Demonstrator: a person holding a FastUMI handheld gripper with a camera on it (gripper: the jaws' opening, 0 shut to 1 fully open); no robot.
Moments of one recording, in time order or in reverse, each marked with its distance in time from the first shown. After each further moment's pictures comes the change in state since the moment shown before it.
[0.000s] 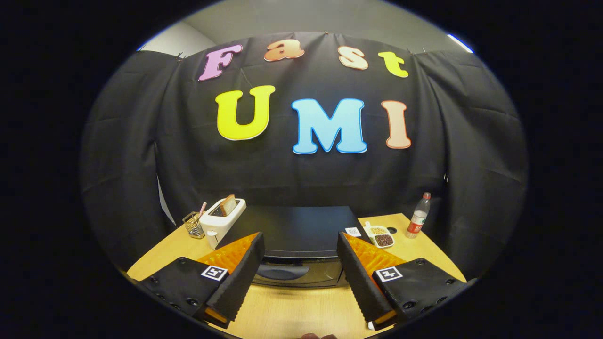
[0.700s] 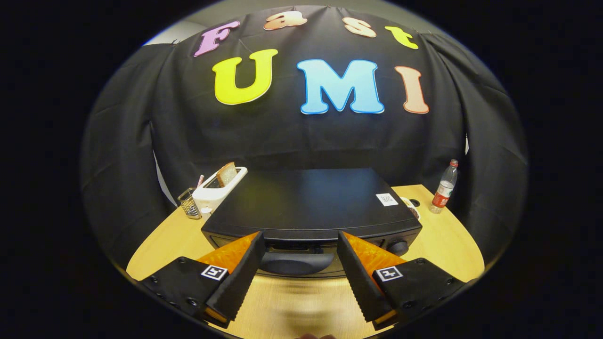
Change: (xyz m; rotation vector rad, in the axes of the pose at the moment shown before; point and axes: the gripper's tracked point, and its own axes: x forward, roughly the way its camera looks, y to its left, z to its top) arm 0.071 0.025 -0.068 0.021 0.160 0.045
